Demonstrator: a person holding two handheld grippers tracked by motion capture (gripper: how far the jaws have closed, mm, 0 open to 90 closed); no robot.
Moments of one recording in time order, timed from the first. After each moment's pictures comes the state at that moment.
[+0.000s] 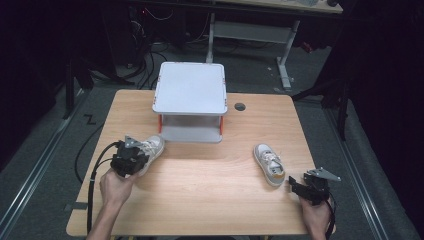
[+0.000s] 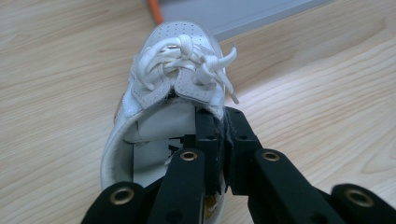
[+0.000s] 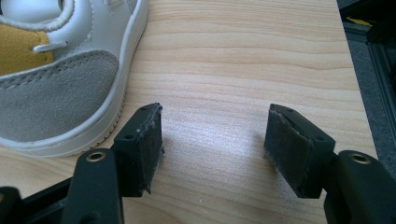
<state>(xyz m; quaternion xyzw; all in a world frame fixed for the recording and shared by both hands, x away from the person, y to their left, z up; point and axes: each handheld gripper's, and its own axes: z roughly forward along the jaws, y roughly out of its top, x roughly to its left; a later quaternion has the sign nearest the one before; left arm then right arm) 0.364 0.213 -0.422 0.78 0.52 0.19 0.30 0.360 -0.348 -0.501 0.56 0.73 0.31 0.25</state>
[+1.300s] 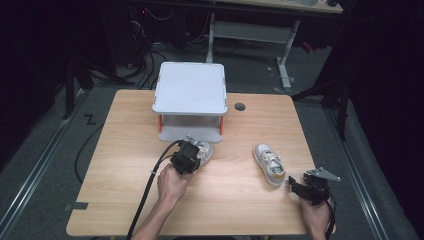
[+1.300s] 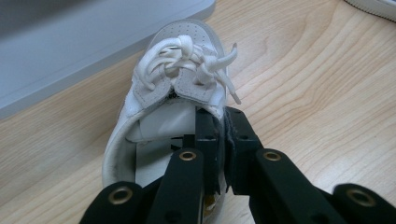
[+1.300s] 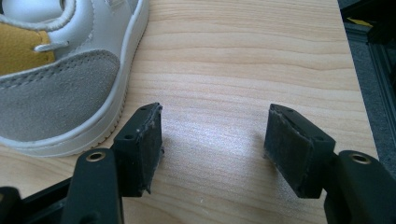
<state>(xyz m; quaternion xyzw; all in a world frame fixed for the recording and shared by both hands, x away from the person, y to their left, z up) 0.393 0.064 -0.429 0.82 0.48 0.15 0.28 0.360 -0.347 -0.501 0.56 0.73 0.31 0.25</state>
